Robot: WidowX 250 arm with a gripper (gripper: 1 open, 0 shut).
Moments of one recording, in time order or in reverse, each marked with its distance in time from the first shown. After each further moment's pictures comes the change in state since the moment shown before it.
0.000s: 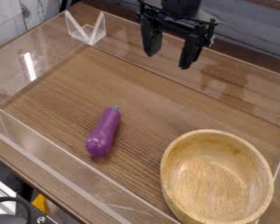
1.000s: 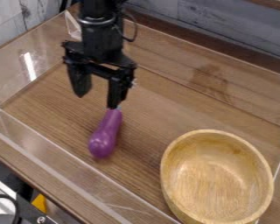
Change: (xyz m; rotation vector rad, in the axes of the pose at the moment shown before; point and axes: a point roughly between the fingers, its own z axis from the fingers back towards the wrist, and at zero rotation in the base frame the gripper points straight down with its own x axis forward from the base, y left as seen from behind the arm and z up) arm -0.077 0.062 -0.043 -0.013 0.027 0.139
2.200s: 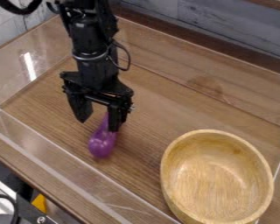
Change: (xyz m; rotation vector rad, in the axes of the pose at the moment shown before) arm -0.003 -0.006 -0.036 -0.053 -0.045 0.029
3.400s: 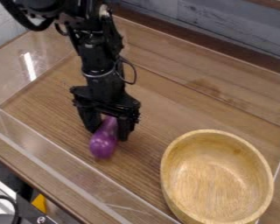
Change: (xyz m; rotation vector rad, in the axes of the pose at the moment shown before) arm 0.010 -0.006 -0.026 -0.029 -0.026 0.024
